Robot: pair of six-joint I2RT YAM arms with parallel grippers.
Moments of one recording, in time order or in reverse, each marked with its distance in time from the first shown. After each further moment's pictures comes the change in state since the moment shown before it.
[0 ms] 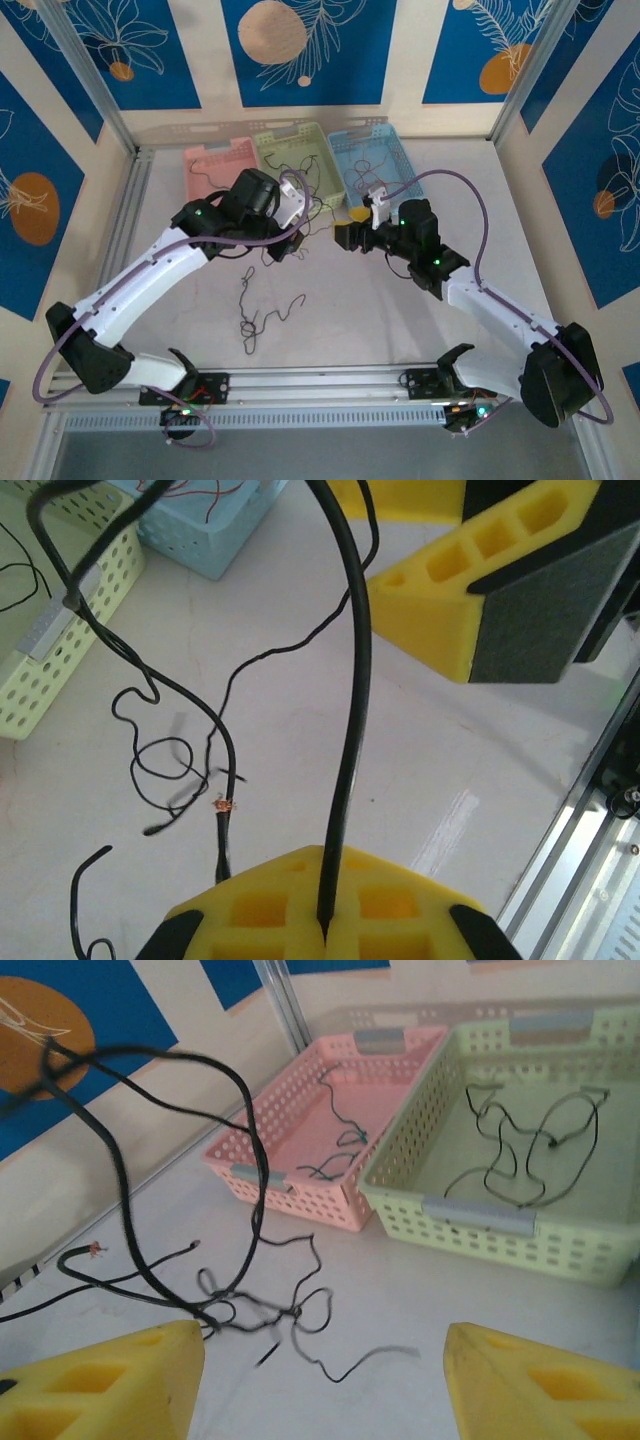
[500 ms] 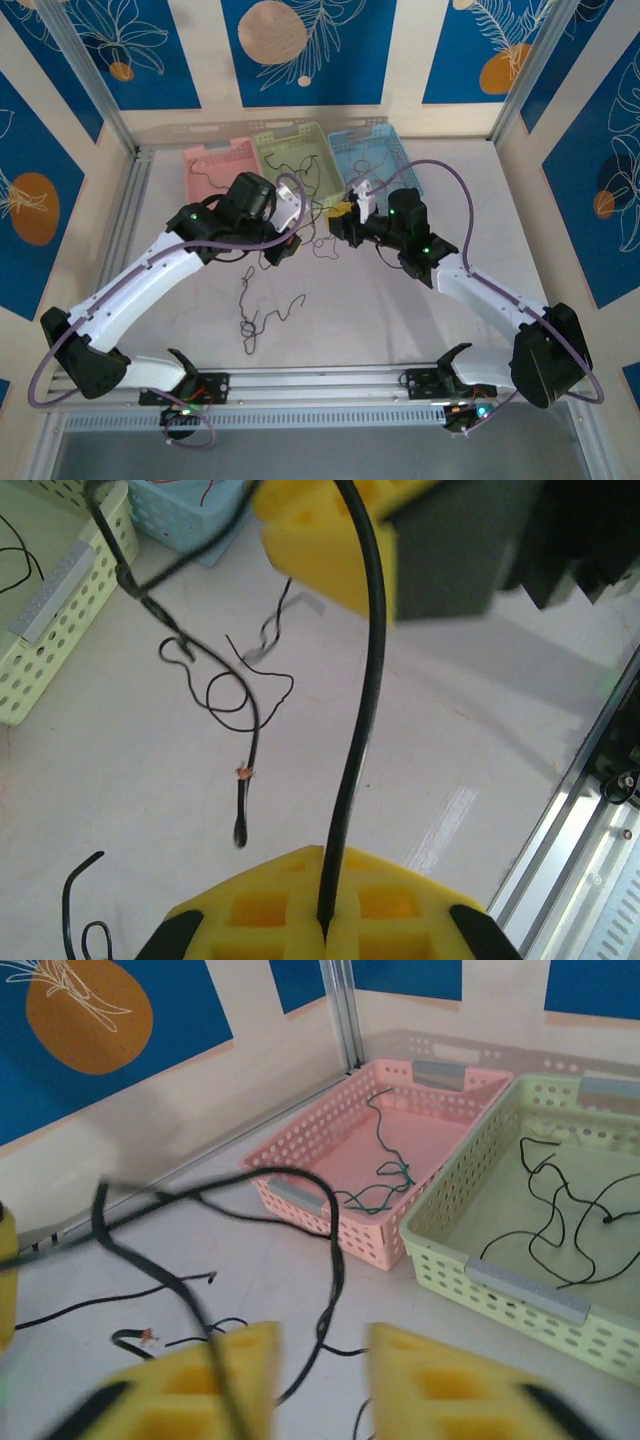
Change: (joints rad) left arm 0.000 -0.032 -0.027 -0.008 0.005 0.000; right arm 0.015 0.114 0.098 0.024 -0.073 -0.087
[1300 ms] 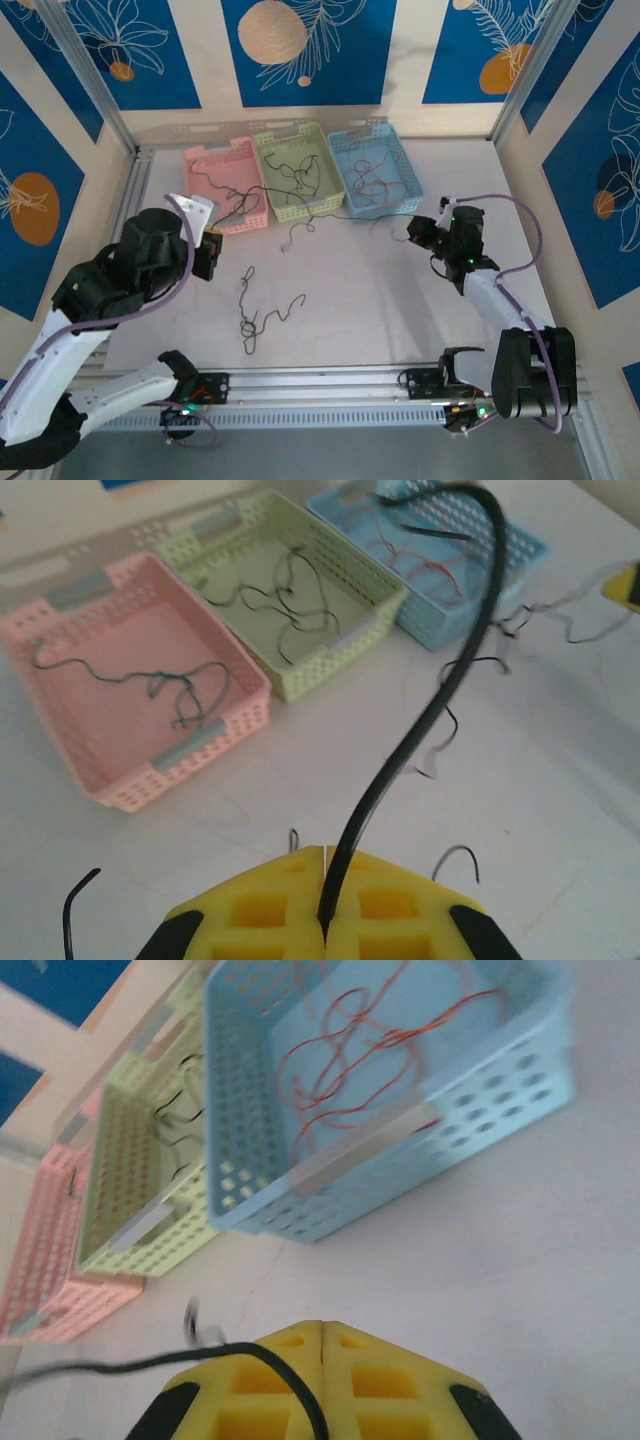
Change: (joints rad) left arm 0.031 -0.460 -0.040 -0.144 -0.458 -0.173; right arm -0.543 -0.080 -0.269 -0.076 0.058 0.483
